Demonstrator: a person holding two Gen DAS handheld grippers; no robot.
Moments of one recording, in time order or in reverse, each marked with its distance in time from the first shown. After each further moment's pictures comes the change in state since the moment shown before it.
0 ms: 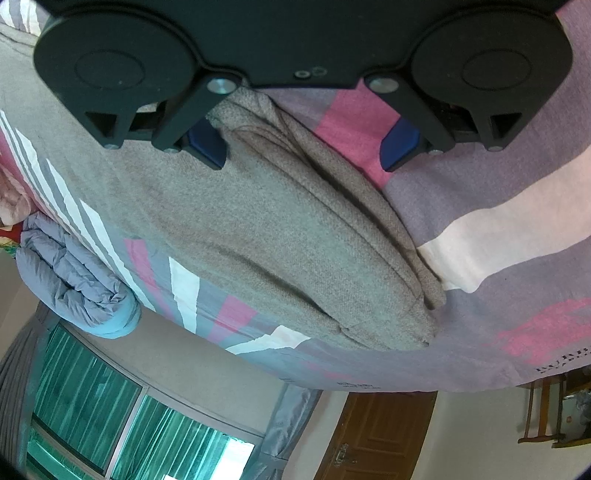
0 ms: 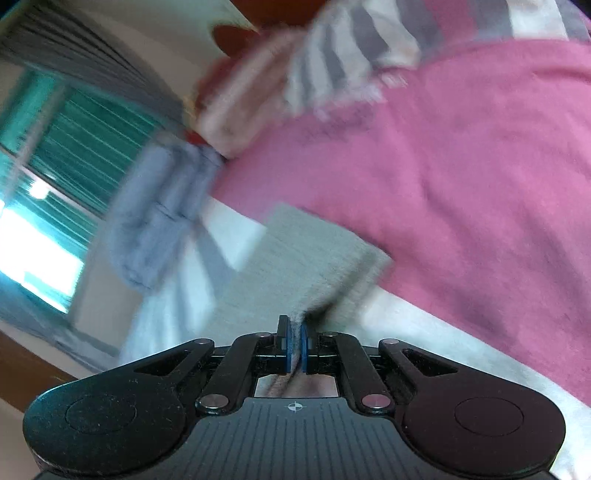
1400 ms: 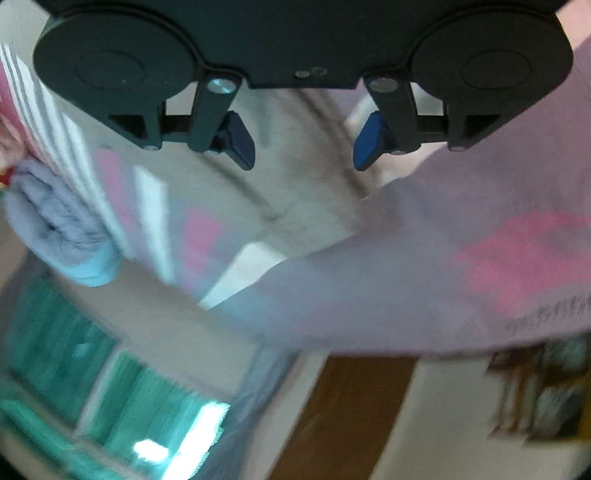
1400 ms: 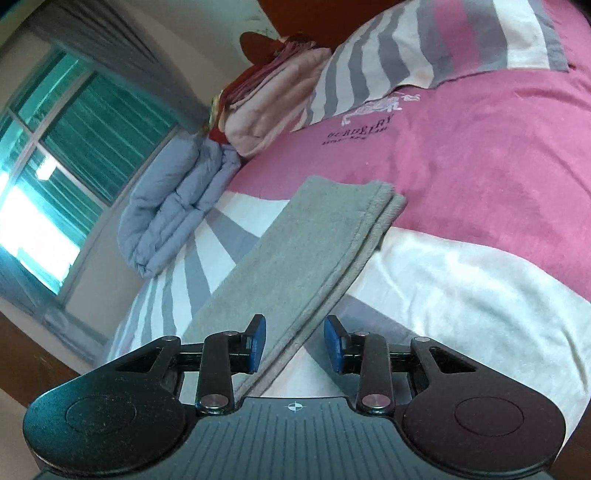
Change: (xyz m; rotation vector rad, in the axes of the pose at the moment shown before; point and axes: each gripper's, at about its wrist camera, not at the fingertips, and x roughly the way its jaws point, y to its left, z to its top) left arm 0.002 0.063 0.076 -0.113 -0.054 0.030; right arm -0.050 0.042 -0.073 -0.130 -0.101 -0.010
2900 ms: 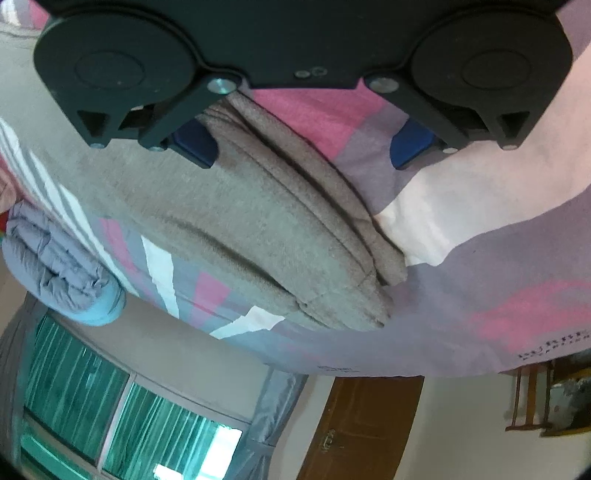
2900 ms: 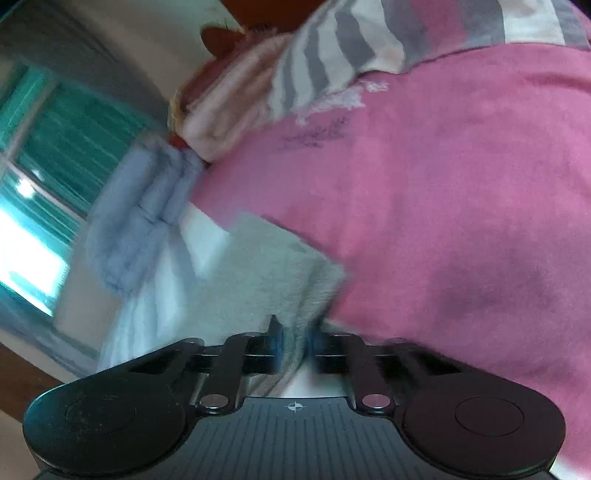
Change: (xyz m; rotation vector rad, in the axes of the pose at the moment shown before) left arm -0.015 -0.022 -0.071 0.124 0.002 0.017; right arm 0.069 -0.068 0.068 0.100 0.060 -0.019
